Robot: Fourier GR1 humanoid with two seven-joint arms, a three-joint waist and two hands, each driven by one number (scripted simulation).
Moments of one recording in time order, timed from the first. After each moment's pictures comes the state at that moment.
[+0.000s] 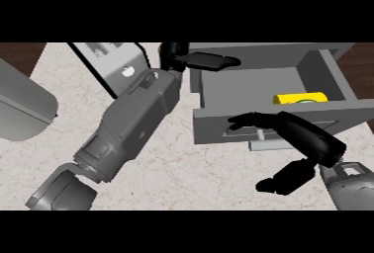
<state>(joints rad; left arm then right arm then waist) -1.24 0.00 -0.24 -0.39 0.64 0.28 -0.52 -0.30 -0.38 0.23 -1.73 0.14 0.55 0.11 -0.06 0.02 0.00</state>
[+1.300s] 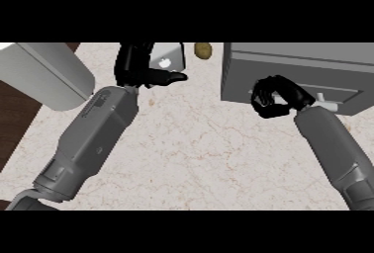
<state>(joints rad) -0.94 0.16 -0.22 -0.66 0.67 0.08 -0.50 -0.77 -0.33 0.11 -0.58 0.46 0.21 -0.40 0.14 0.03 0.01</state>
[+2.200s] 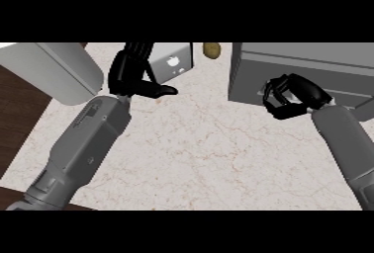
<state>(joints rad) -0.85 0.20 -0.25 -0.74 0.68 -0.01 -0.49 -0.75 -0.38 0.03 -0.59 0.32 0.42 -0.43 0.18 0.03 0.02</state>
